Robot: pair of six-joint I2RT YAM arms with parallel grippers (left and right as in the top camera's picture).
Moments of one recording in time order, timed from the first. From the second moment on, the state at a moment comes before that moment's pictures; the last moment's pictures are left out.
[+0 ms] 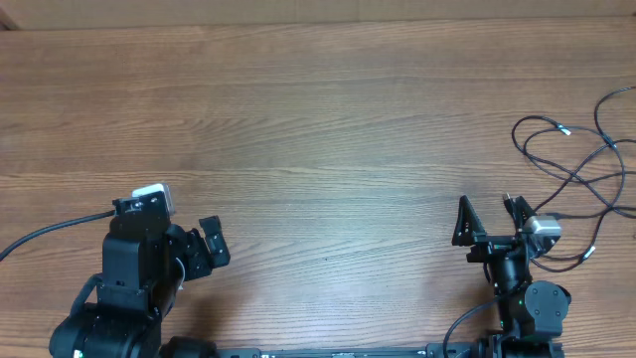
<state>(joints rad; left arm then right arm) -0.18 0.71 1.04 -1.16 -0.12 -0.42 -0.07 0.01 0.02 -0.02 -0.13 0.23</state>
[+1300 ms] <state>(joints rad) -0.18 0.71 1.04 -1.16 -0.12 -0.42 -0.07 0.01 0.02 -0.02 -0.13 0.23</state>
